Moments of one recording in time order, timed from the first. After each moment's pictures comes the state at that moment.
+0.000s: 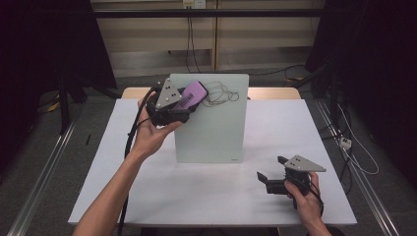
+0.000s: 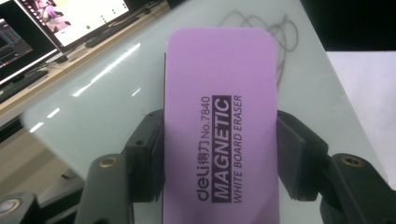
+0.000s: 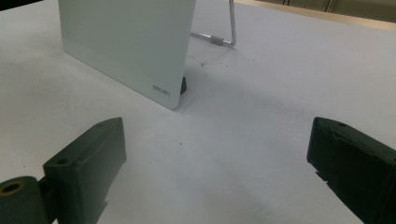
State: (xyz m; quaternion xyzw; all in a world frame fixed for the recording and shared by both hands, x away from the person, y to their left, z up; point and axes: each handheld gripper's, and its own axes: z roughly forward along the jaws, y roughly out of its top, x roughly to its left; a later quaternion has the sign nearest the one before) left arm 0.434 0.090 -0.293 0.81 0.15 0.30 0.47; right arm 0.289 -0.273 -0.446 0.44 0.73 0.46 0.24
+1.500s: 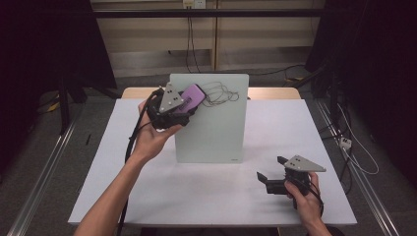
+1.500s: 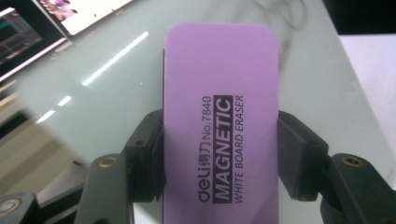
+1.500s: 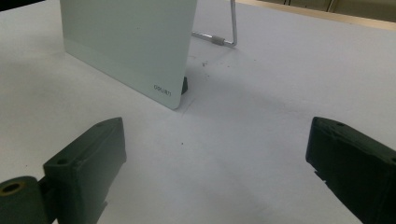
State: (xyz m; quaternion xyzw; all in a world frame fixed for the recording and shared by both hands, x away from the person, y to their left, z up) left arm 0.428 0.085 -0.303 0.82 0.17 0.31 0.45; right arm 0.289 -0.273 -0.446 0.44 0.73 0.46 0.24
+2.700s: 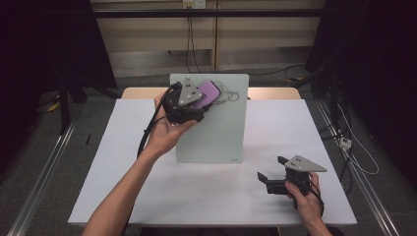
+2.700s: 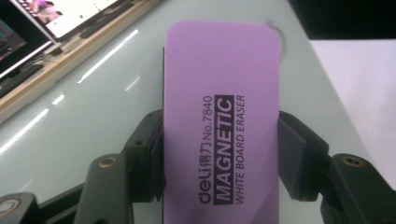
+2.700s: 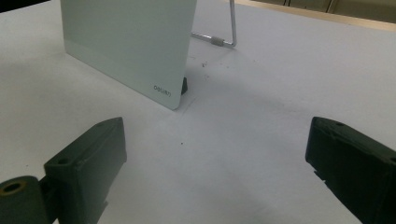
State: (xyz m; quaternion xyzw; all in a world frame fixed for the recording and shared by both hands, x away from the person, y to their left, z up) left arm 0.431 0.046 -0.291 0.84 0.15 0.30 0.43; right arm 0.288 -0.274 -0.446 0.44 0.73 0.46 0.24
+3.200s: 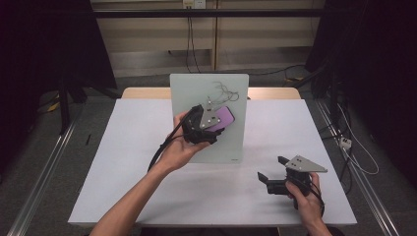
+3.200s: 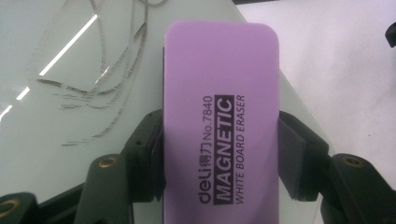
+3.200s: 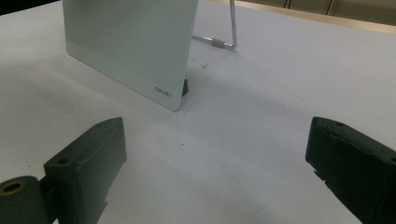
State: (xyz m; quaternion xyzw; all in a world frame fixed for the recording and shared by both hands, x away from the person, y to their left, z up) left arm 0.415 0.019 -0.330 0.87 0.11 0.26 0.40; right arm 0.287 -0.274 -0.445 0.44 0.73 0.46 0.24
